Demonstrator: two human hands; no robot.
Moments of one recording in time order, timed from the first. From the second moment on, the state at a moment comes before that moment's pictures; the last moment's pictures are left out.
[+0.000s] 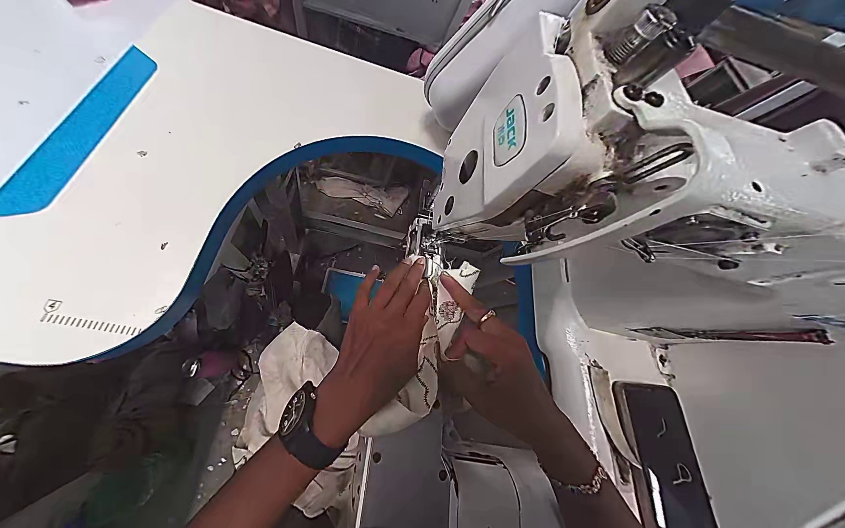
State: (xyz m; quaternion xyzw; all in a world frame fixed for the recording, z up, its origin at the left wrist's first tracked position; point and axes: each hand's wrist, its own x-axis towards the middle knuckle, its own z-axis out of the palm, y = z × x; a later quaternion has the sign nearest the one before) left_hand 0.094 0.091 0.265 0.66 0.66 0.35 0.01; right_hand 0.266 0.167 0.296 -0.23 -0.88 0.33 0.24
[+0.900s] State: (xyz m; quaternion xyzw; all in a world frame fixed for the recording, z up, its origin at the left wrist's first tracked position) left_hand 0.104 0.104 0.261 0.58 0.64 0.50 0.11; right_hand 0.229 0.131 0.290 -0.34 -0.87 0.12 0.33
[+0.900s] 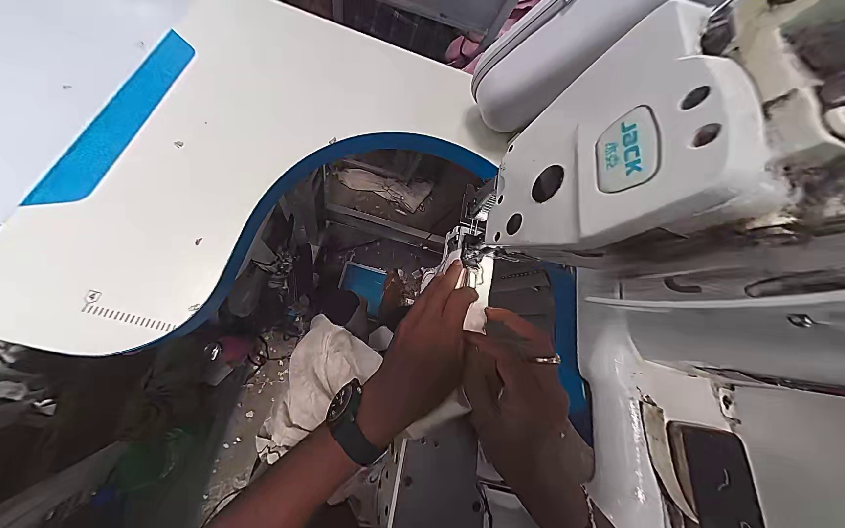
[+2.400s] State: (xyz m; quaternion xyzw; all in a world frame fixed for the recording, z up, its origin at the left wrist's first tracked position) left_hand 0.110 0.007 0.279 0.61 0.61 0.47 0.19; right_hand 0.251 0.083 0.401 -0.26 -0.94 0.07 -0.20
